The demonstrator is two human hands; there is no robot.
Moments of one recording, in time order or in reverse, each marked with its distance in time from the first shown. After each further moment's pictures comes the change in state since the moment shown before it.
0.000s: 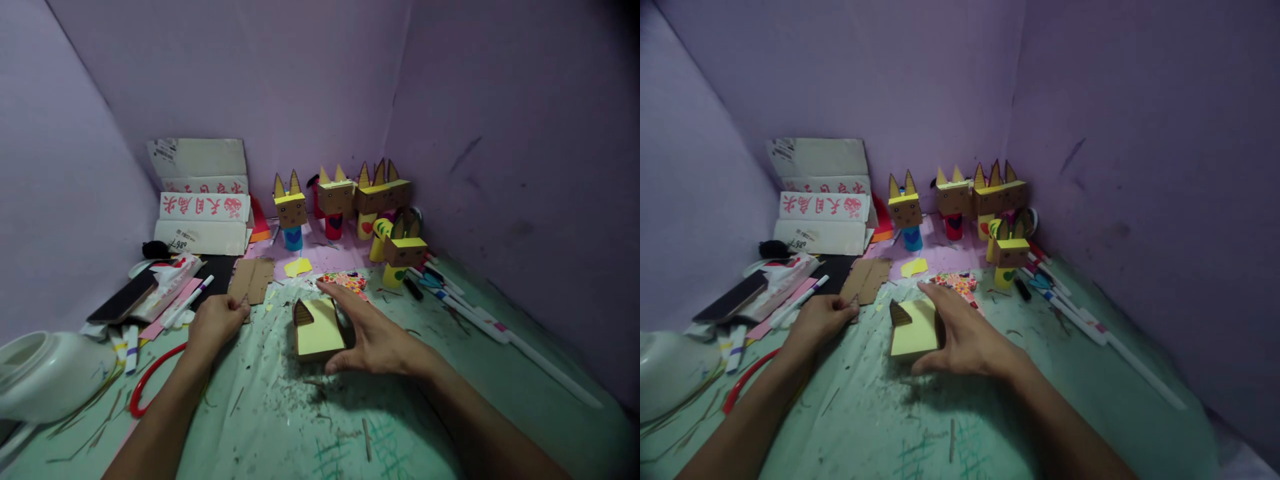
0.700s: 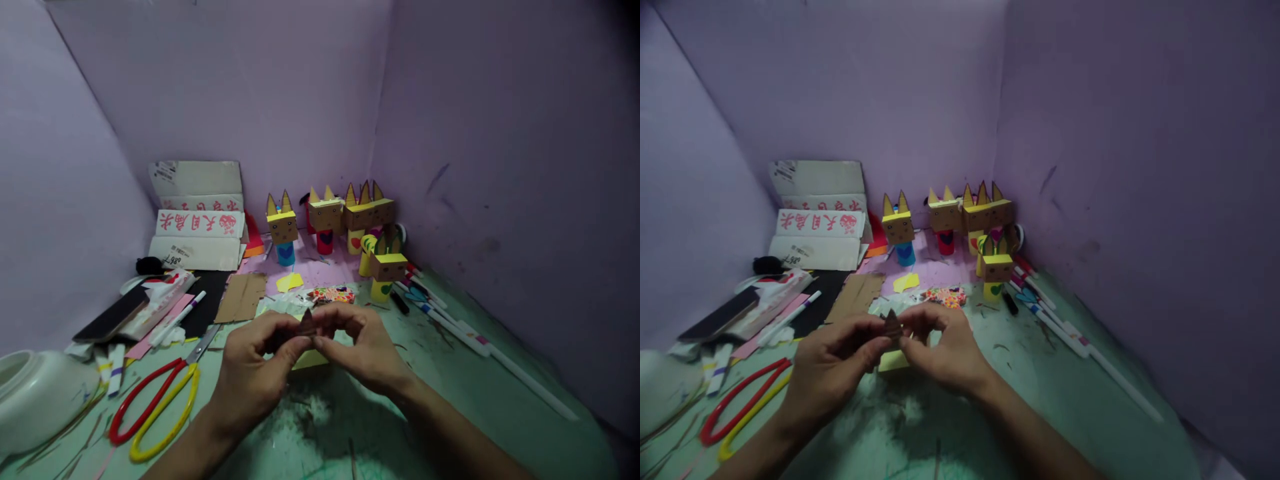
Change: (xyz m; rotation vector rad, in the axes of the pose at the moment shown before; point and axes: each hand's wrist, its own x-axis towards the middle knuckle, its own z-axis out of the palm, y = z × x) left_hand -0.095 0.073 -0.013 -0.669 0.044 0.727; right_hand 0.009 -0.038 0.001 0.480 0.328 0.052
